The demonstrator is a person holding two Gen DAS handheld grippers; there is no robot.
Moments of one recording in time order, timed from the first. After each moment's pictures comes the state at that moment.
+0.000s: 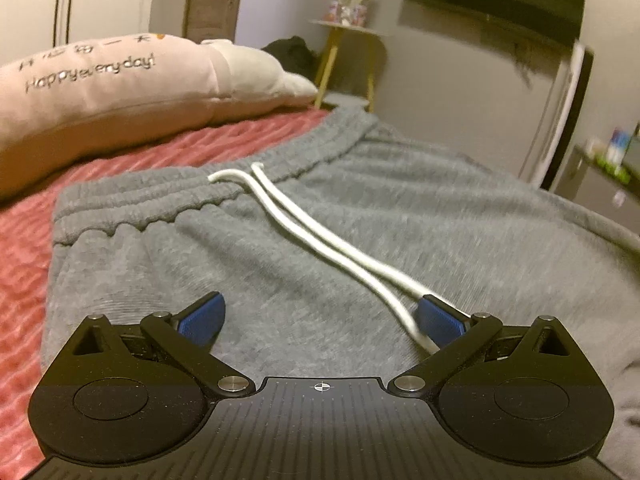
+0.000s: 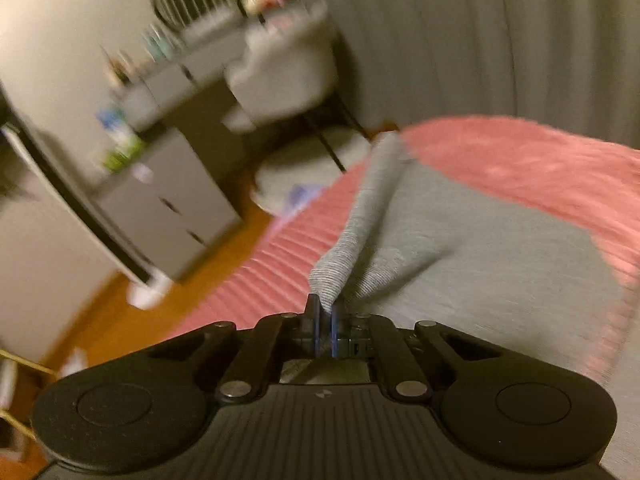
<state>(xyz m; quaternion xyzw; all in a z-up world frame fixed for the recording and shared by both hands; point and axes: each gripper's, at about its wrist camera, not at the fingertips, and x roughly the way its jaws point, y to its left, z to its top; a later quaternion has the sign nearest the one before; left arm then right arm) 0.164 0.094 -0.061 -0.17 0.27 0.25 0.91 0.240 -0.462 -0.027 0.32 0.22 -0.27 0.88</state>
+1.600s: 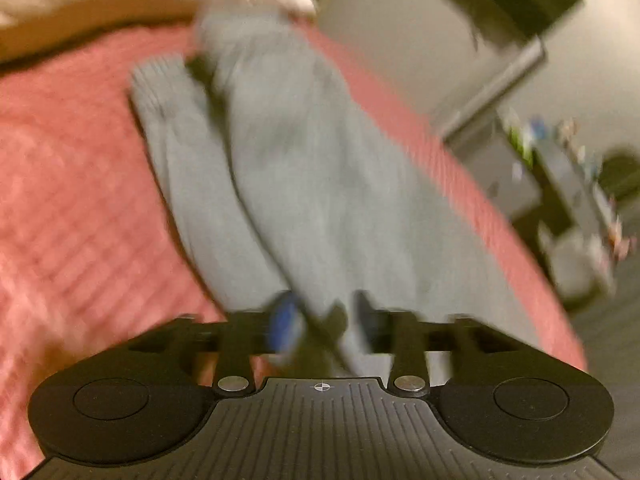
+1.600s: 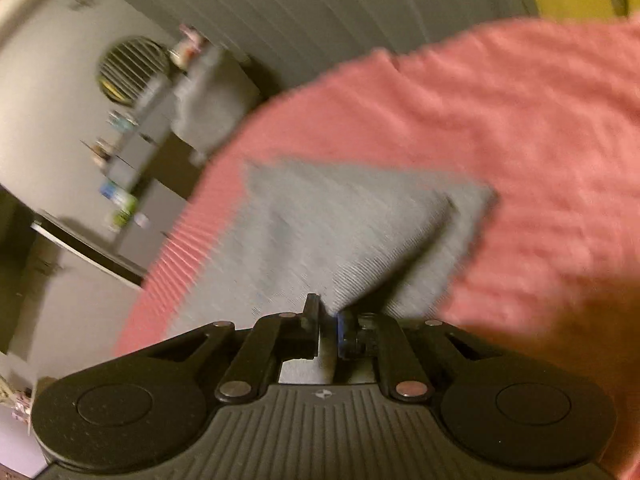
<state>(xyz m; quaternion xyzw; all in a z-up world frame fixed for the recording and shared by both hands) 0.068 0.152 -0.047 -0.36 0.35 0.08 0.86 -0.071 -0.527 -0.125 0.48 0.22 -0.26 0.81</state>
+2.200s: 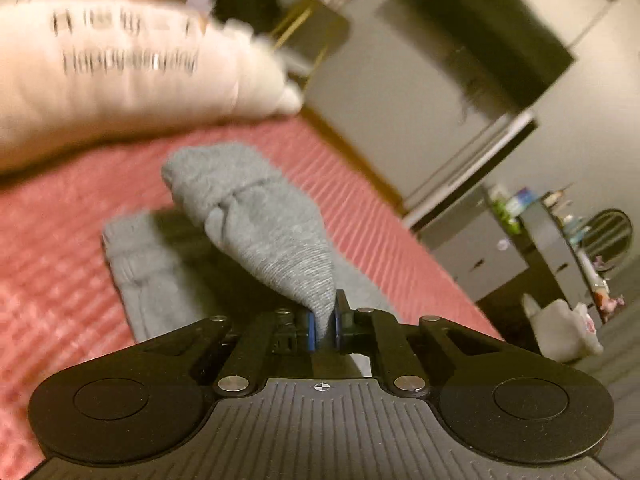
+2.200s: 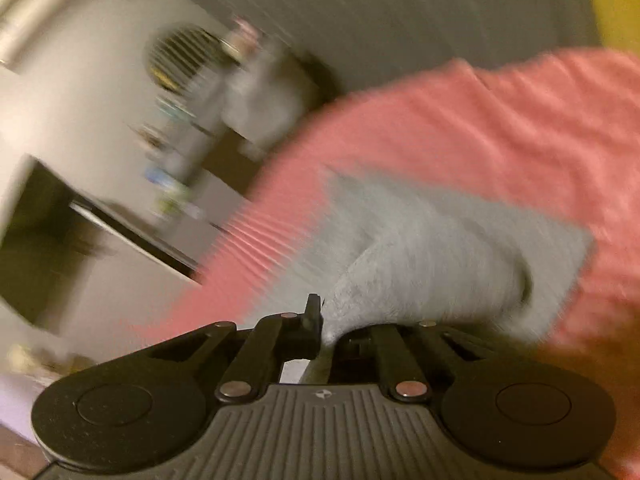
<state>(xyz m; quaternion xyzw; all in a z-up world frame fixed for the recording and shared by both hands) 0.119 0.199 -0.003 -0.35 0.28 0.09 0.89 -0.061 -0.518 -0.066 0.44 0.11 -0.16 0.88</state>
